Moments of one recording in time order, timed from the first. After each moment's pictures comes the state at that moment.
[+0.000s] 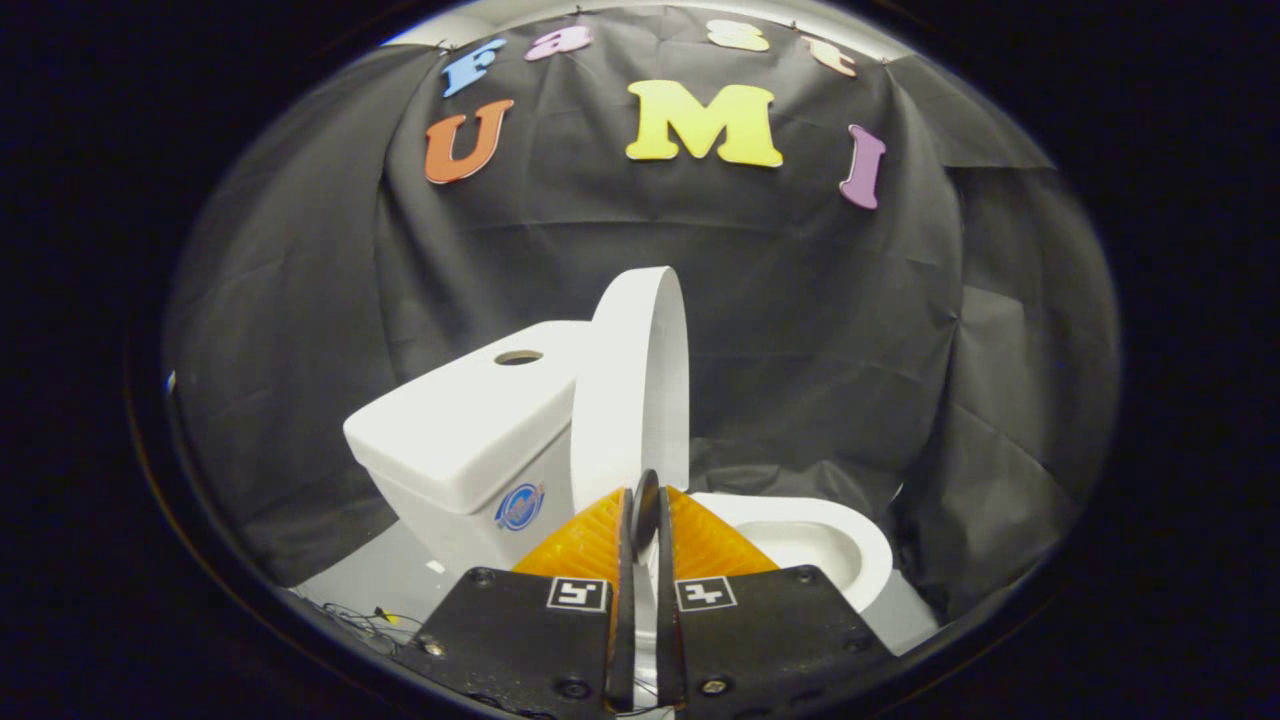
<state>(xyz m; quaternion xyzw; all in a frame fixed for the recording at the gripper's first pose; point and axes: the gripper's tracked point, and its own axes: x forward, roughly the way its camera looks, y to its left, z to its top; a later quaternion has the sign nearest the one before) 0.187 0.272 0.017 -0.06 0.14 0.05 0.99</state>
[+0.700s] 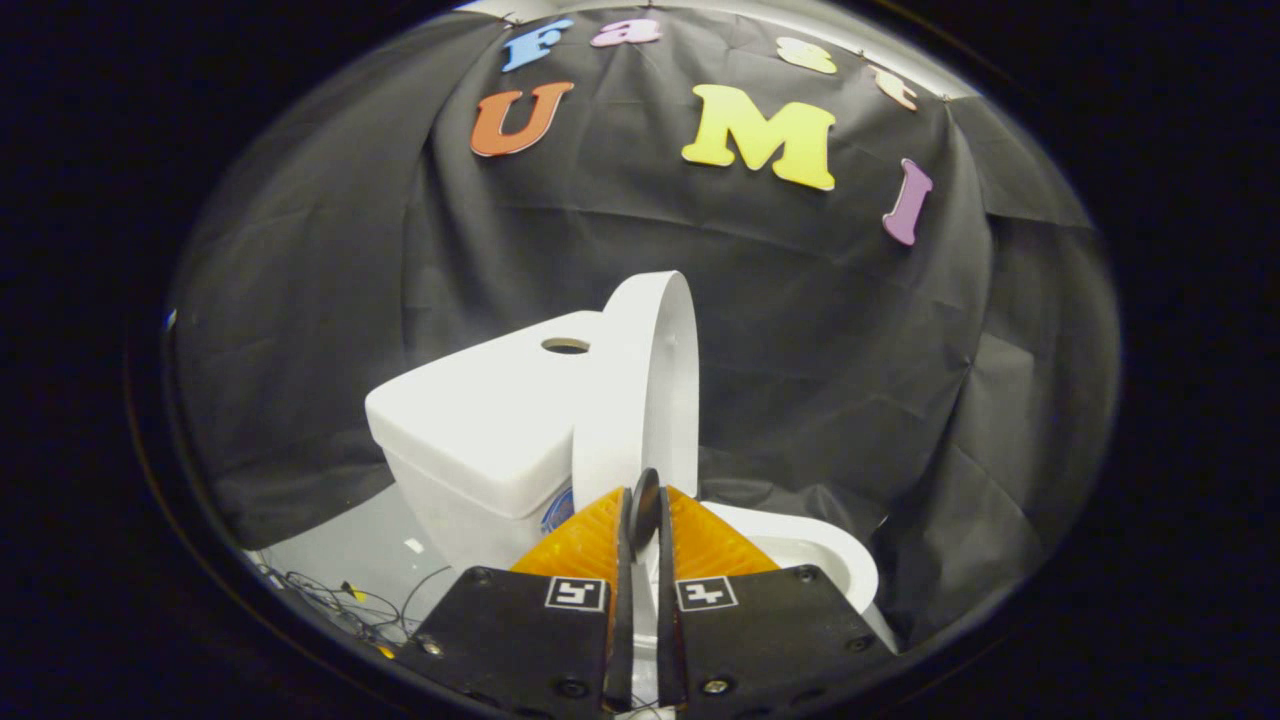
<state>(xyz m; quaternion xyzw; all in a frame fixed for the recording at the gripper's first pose) 0.186 0.303 0.013 -0.15 0.14 0.06 0.98</state>
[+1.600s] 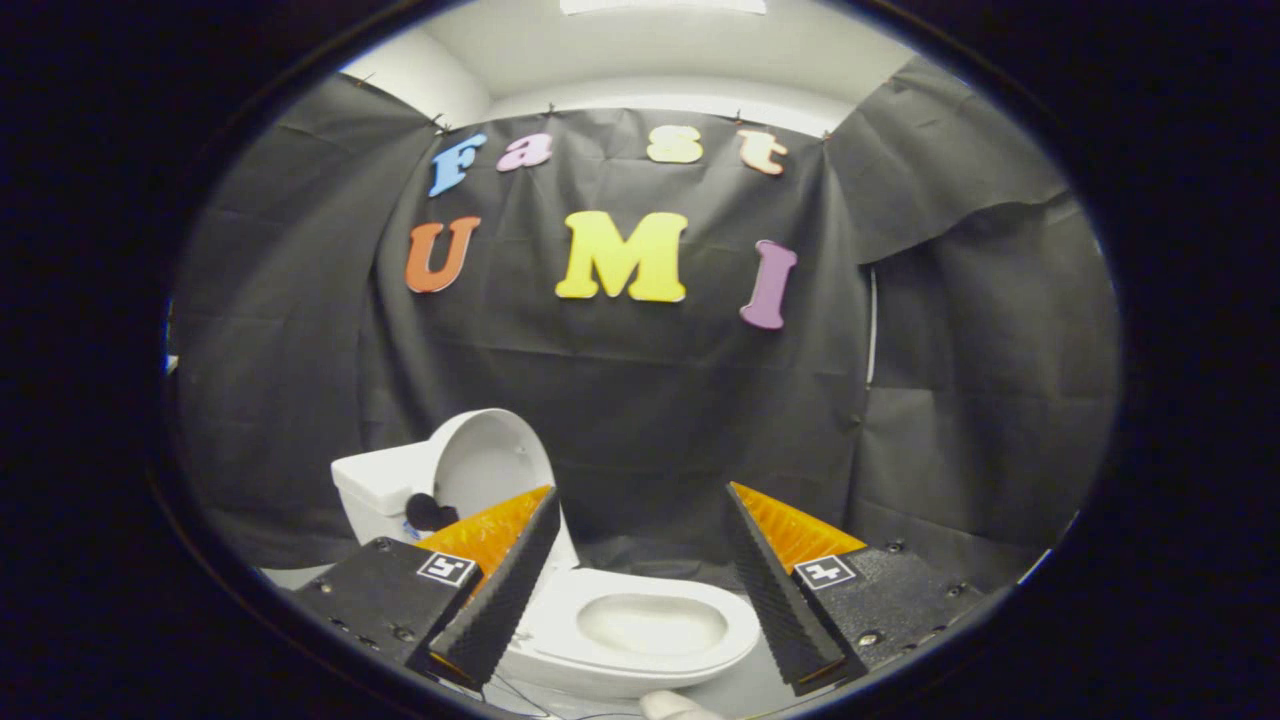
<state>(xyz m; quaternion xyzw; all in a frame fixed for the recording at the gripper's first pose) 0.068 0.060 0.133 -0.06 -0.07 0.01 1.00</state>
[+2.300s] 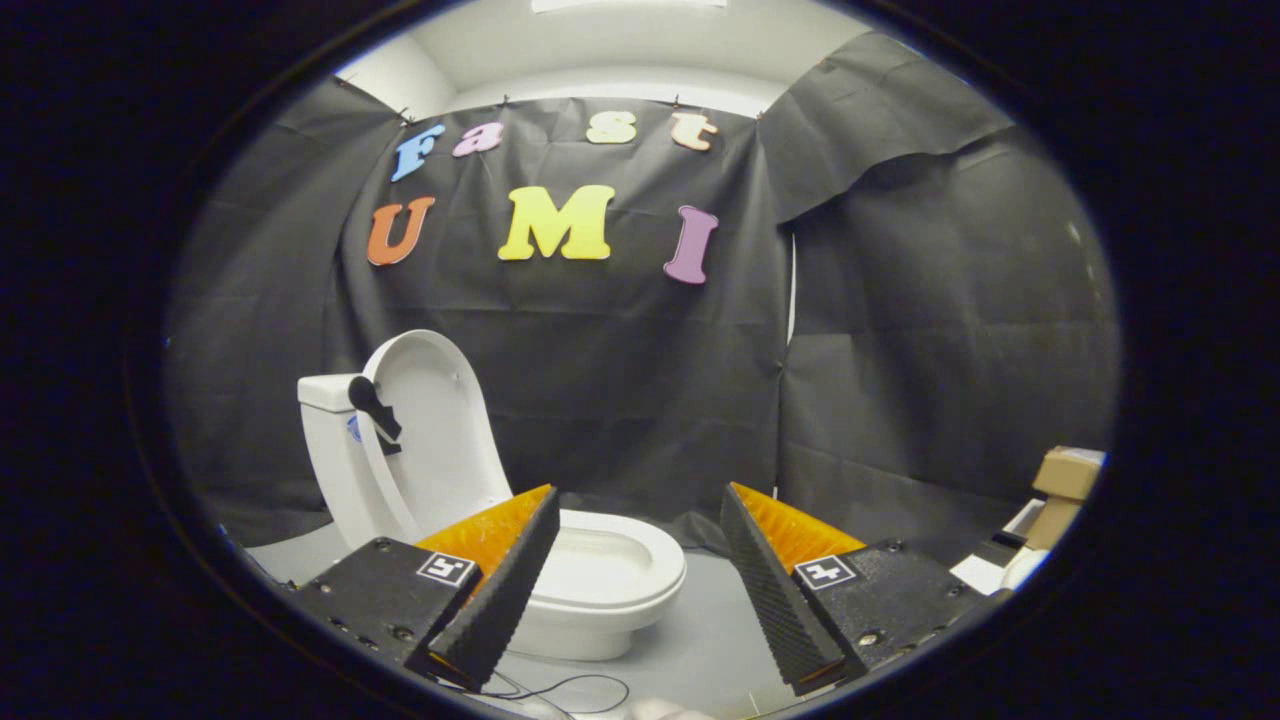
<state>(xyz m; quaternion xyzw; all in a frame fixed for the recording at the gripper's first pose) -0.004 -0.044 0.019 -0.03 -0.03 -0.04 1.00</state>
